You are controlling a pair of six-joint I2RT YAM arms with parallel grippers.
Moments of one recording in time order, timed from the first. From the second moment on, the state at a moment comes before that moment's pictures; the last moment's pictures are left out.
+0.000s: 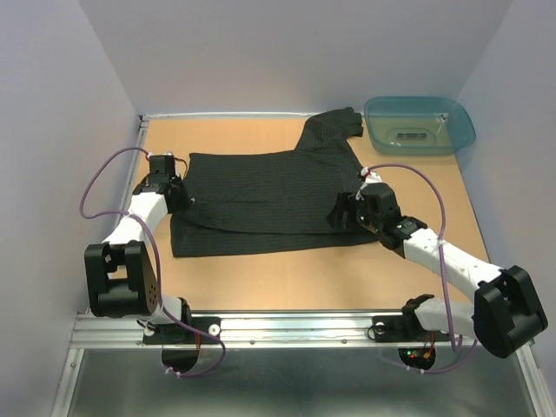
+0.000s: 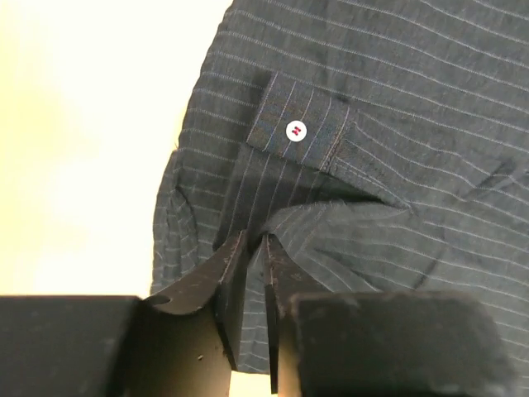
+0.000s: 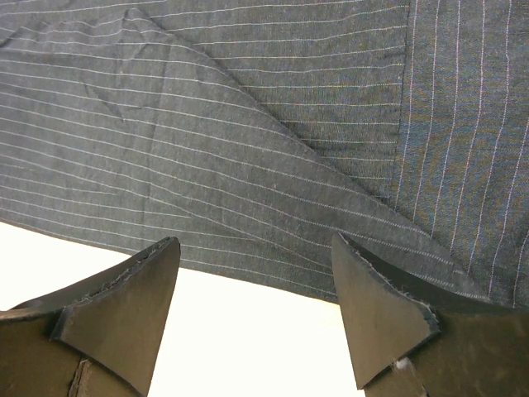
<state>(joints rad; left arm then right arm) 0.04 1.43 0.94 -0.45 -0.09 -0.29 0.49 1.19 0.66 -0.10 0.01 0.48</state>
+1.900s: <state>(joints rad) -0.21 1.24 0.63 -0.14 0.17 -0.62 0.10 1.36 0.43 0.50 -0.46 0.76</state>
